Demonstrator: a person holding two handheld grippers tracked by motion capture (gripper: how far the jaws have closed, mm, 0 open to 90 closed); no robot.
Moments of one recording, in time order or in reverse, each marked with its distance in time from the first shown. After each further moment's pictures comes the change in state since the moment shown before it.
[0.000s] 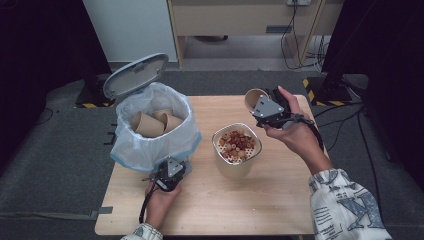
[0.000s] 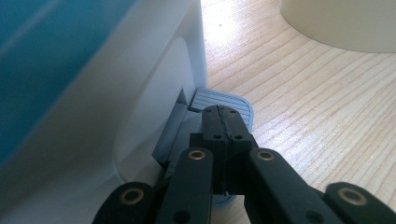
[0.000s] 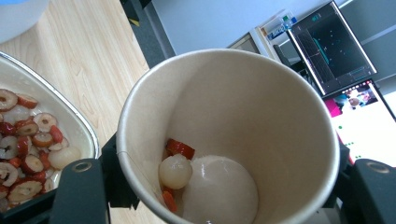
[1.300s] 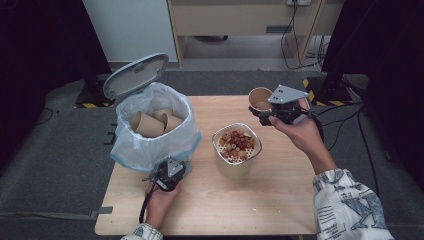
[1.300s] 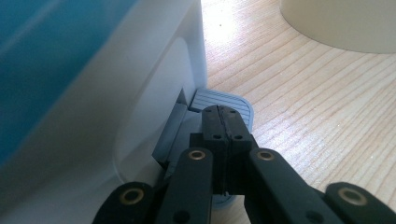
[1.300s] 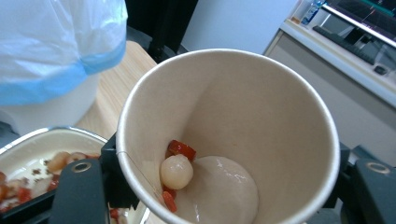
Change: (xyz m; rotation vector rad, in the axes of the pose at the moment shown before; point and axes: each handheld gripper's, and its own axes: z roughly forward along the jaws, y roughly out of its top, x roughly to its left) left arm 0.000 0.000 0.000 -0.001 -0.002 -0.002; right arm -0.018 -0.022 -0.002 -0.120 0.182 0.435
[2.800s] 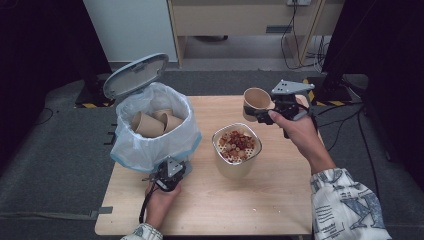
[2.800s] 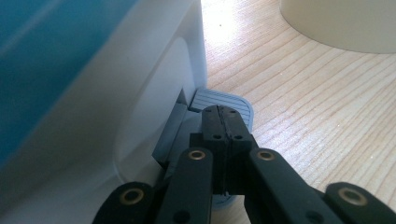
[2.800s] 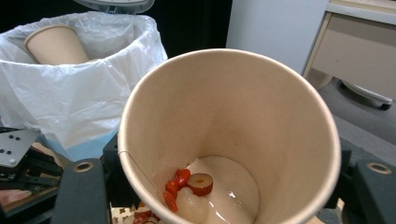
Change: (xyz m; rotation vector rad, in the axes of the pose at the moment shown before) left arm 0.000 0.000 0.000 0.001 -0.001 0.000; right arm -0.003 0.006 0.003 -0.069 0.194 0.298
